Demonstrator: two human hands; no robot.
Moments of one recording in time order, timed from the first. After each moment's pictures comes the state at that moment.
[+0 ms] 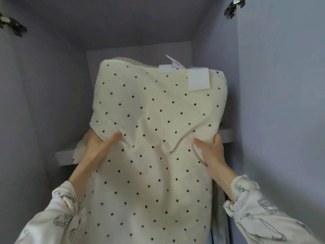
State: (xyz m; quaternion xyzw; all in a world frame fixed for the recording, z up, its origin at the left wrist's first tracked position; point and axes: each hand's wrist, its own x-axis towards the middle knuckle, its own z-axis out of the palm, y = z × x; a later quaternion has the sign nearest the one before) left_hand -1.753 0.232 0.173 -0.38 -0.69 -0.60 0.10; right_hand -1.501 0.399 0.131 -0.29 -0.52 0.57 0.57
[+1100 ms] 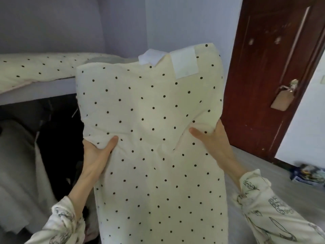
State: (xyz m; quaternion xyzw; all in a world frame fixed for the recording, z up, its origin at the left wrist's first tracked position) left_hand -1.586 0.166 -0.020 -0.45 -0.58 -0.63 -0.24; right_hand -1.281 0.165 0.026 -0.51 -0.55 0.29 0.59
